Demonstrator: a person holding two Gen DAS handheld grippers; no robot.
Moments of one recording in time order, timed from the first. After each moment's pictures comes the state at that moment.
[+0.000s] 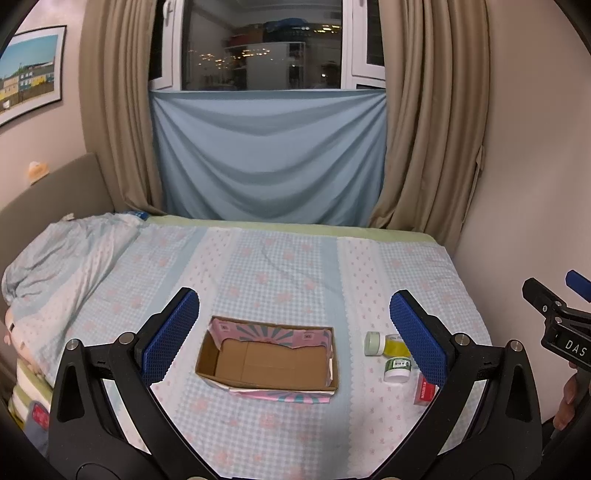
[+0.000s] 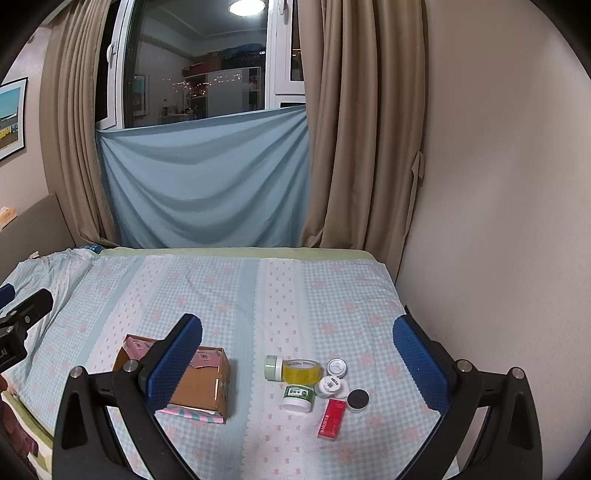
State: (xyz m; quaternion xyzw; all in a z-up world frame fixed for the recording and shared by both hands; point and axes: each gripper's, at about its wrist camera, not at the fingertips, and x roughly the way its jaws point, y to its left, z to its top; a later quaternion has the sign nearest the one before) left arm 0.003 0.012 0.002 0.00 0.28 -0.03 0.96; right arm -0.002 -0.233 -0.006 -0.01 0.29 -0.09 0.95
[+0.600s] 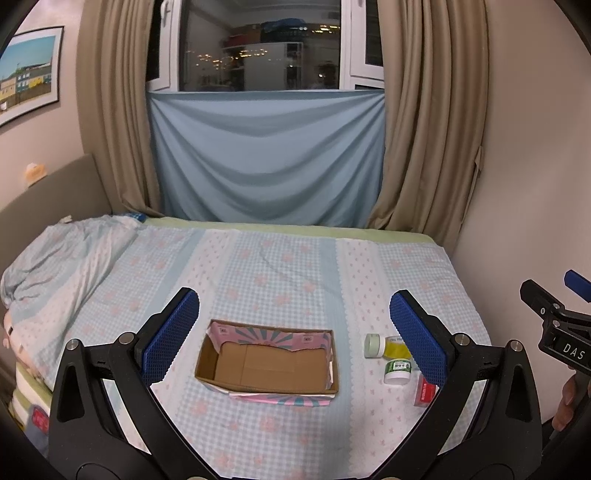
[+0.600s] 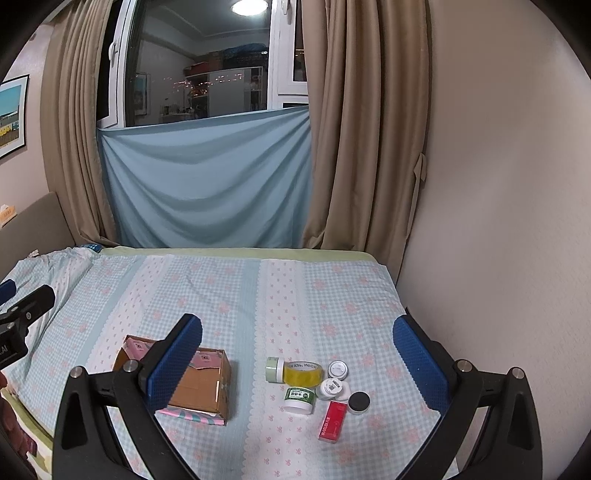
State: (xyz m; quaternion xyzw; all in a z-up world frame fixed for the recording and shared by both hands) left arm 0.008 0.011 0.002 0.00 0.28 -0.03 0.96; right arm 0.000 -0.230 -0.007 -0.01 0.30 -0.09 0.95
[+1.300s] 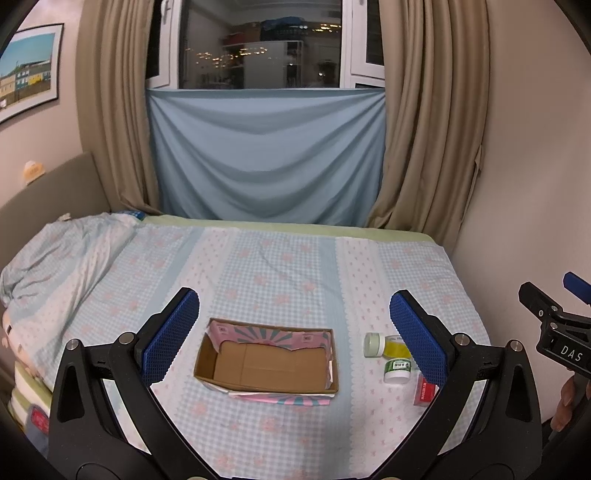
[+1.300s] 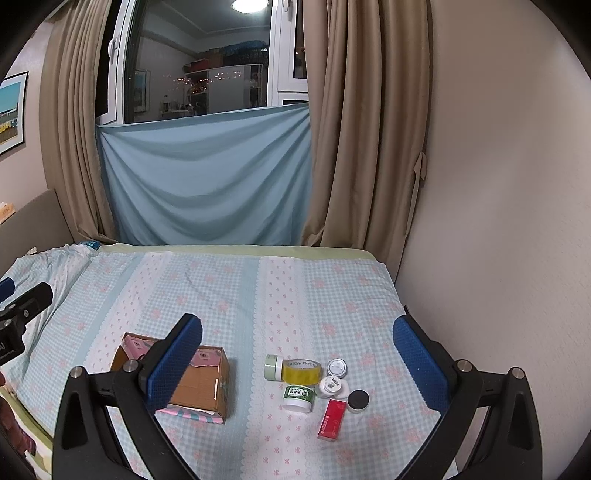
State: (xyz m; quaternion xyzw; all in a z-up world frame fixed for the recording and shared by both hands) left arm 0.012 0.013 0.001 0.00 0.28 -0.03 0.96; right arm 0.004 -0.229 -0.009 -0.01 0.30 -0.09 0.95
